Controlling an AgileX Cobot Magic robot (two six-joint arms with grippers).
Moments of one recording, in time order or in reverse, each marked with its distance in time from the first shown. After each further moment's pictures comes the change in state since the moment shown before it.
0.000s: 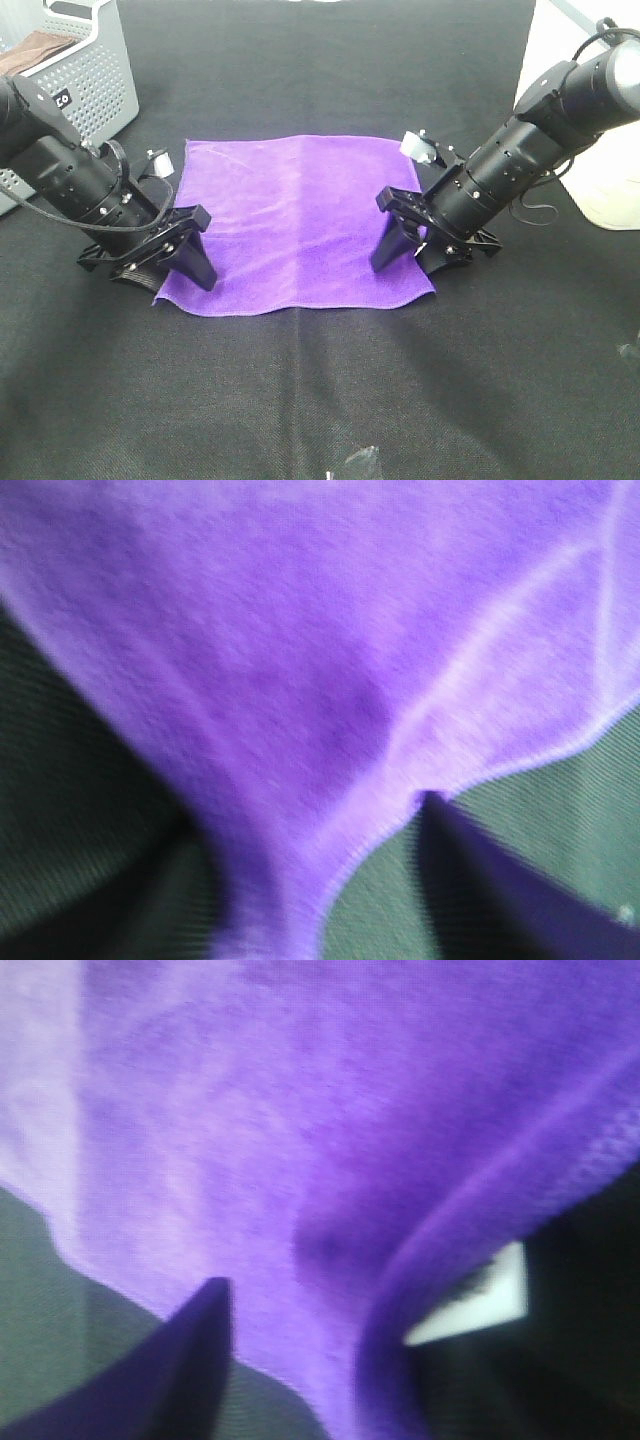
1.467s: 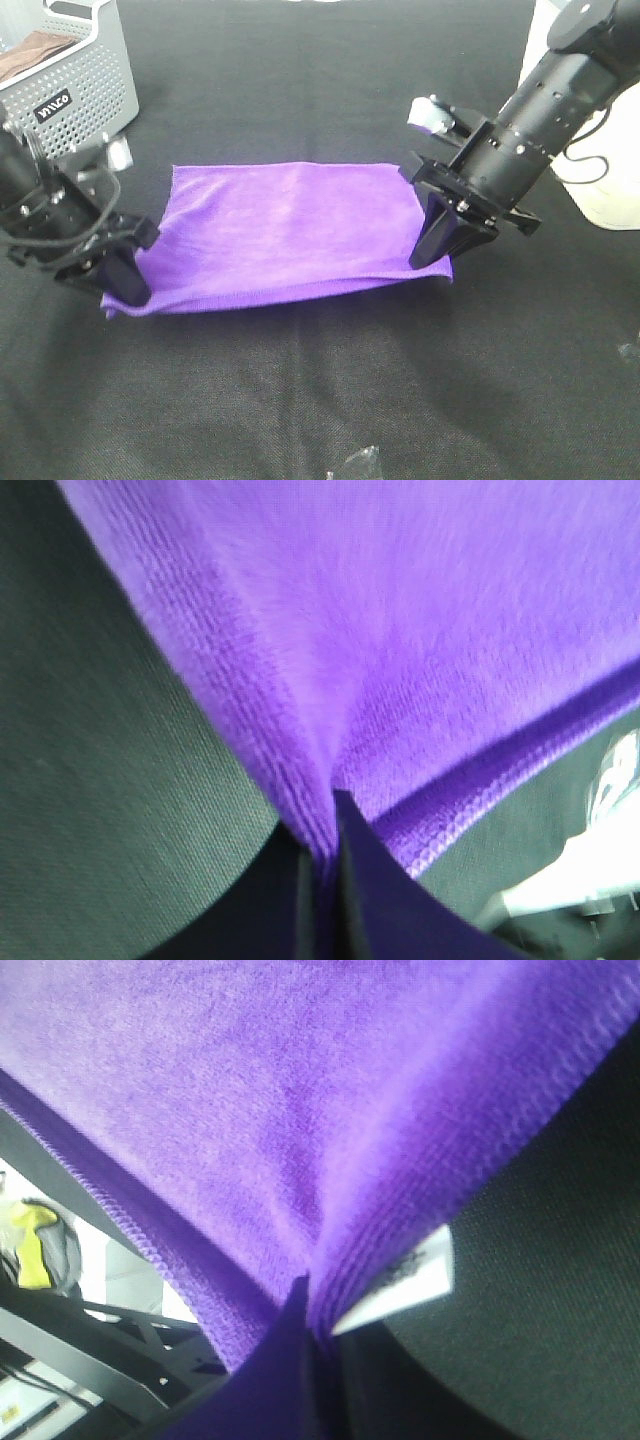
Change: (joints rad) left arm -0.005 -0.322 0.229 0.160 0.018 -0.029; right arm 0.011 -0.218 0.018 -0.133 0.302 0.129
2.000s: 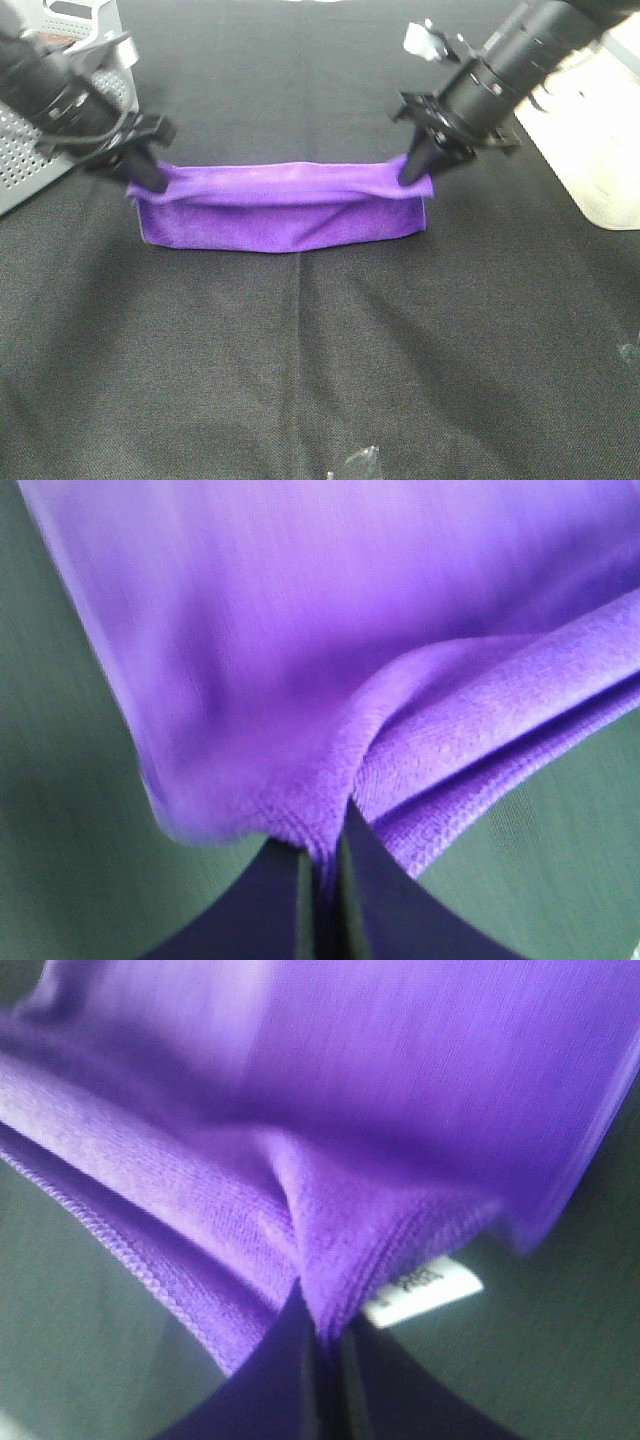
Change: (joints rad) left arm 0.025 0.149 -0.388 0.050 -0.031 -0.025; right arm -0.001 0.120 -0.327 -0.081 -0.136 0.018
